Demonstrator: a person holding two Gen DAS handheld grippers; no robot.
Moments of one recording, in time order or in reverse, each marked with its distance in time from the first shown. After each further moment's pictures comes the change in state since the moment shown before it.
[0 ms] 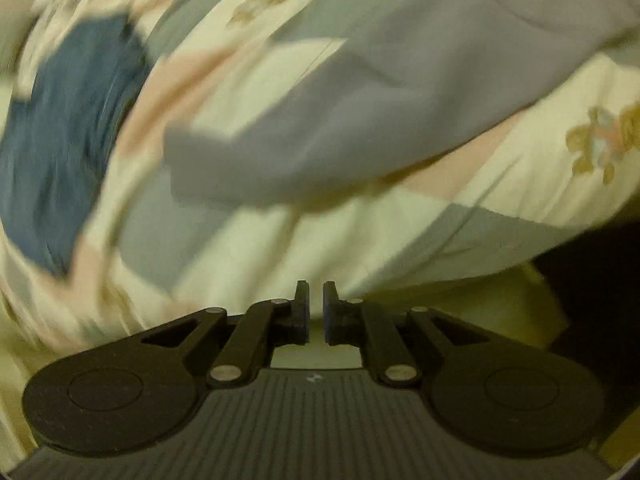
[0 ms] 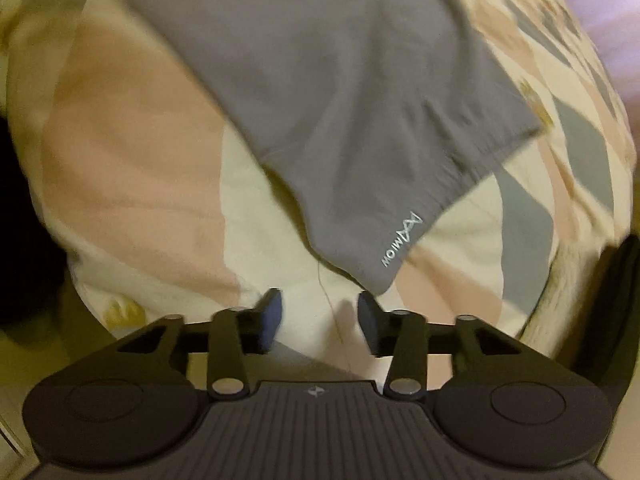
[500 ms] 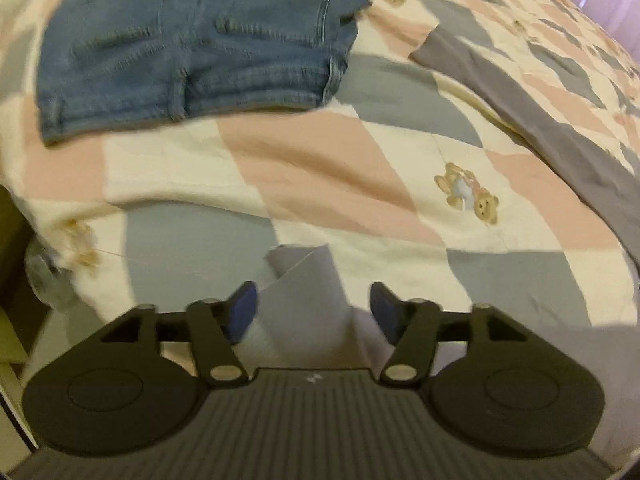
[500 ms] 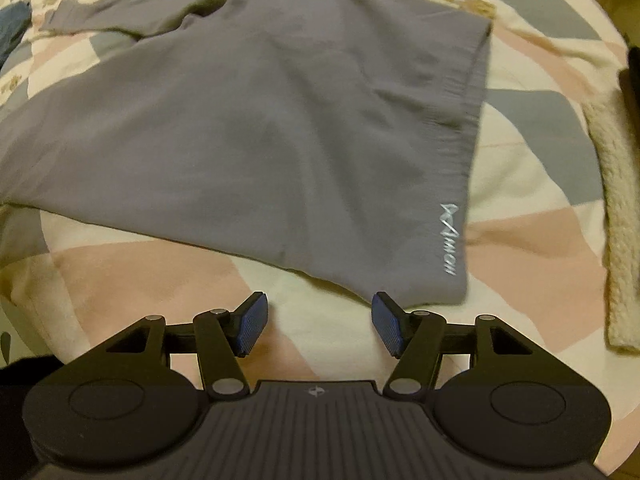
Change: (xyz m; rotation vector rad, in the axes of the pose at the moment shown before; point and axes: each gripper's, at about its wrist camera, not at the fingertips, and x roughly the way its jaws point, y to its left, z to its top) left arm 0.041 0.139 0.072 -0.804 -0.080 -0.224; right arm 0.007 -0.020 0.034 0.582 -0.055 0.204
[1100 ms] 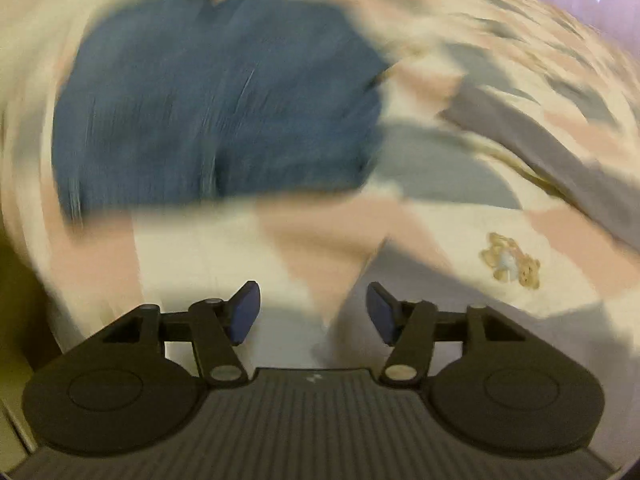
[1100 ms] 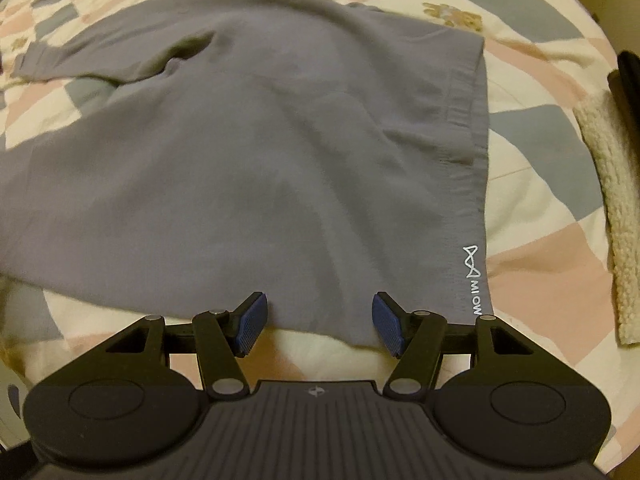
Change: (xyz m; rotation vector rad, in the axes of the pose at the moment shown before) left arm 0.001 0.036 0.023 -0.112 -0.116 0.003; right arm 0.003 0.018 0.028 0.120 -0.041 -0.034
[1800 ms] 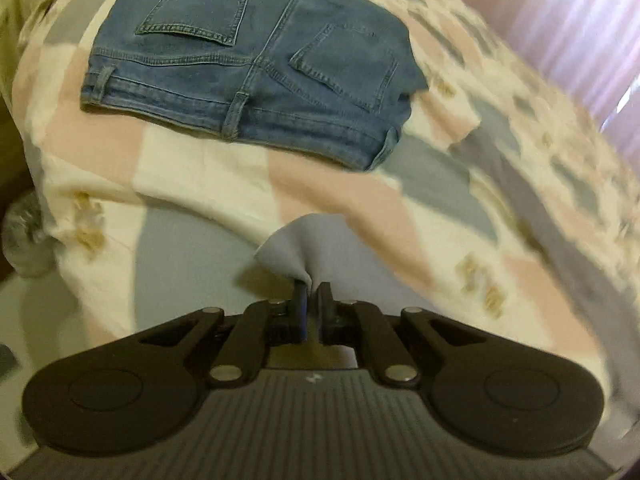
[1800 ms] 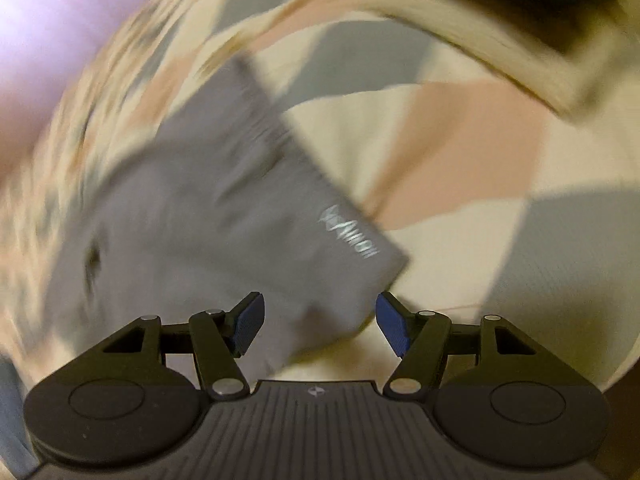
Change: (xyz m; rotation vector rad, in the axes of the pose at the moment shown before) left arm -0.006 0.009 -0.045 -0.122 -0.092 -0.003; right arm -0.011 -0.113 -0.063 0.887 -0.192 0.162
